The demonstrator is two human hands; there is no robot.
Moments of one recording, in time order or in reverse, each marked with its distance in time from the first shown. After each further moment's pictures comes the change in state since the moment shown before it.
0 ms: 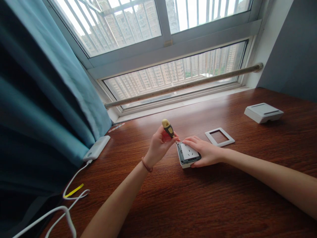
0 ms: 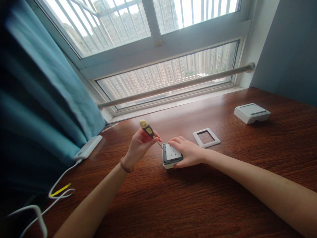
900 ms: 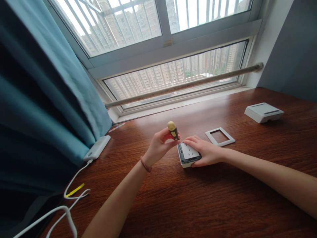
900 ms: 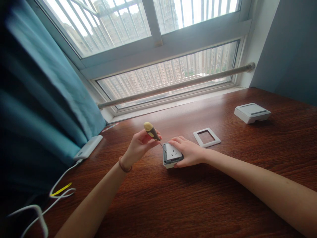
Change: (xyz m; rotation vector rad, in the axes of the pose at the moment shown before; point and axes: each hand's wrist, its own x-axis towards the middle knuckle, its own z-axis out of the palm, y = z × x) left_hand 0.000 0.005 -0.006 0.069 -0.113 -0.025; right_hand 0.000 -0.001 0.000 0.030 0.016 0.001
